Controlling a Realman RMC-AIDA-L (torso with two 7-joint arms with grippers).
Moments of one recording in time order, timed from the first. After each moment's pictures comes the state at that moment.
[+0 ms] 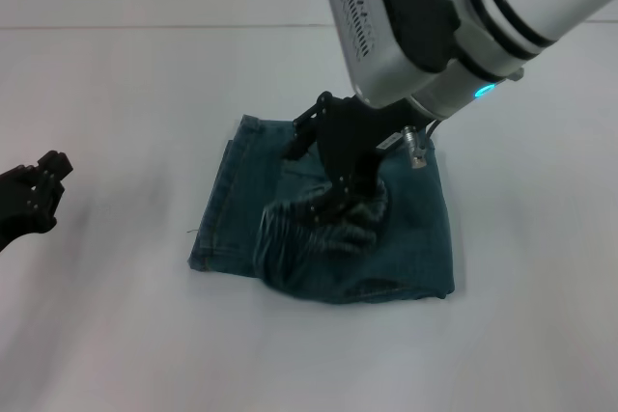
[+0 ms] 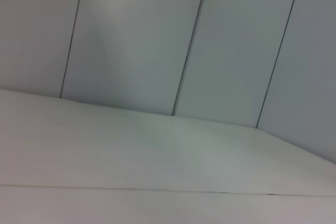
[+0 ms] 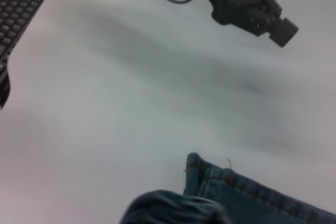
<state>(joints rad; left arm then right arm) -0.31 -2.17 0.21 0.52 1.83 1.38 -1.04 0.96 2.09 -1.36 -0.99 -2.29 -1.47 1.72</state>
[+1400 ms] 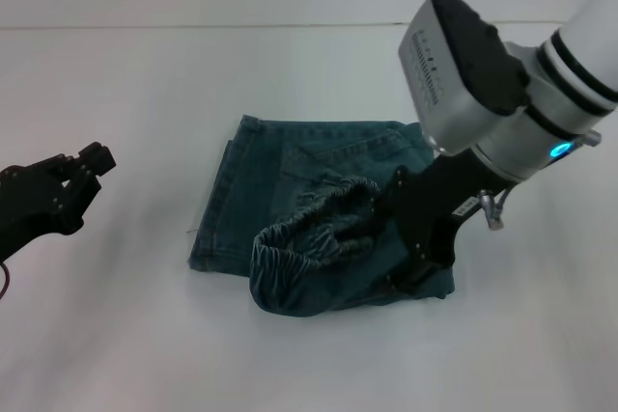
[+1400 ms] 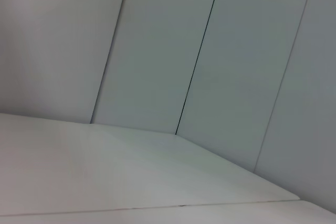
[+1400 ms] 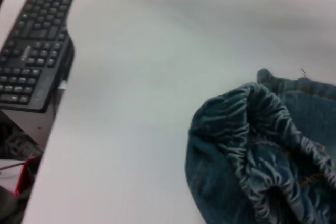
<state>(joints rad) -0.30 -2.17 0.34 0.62 1.84 1.55 -1.17 0.86 2.09 -1.30 -0.99 -2.40 -1.65 1.78</state>
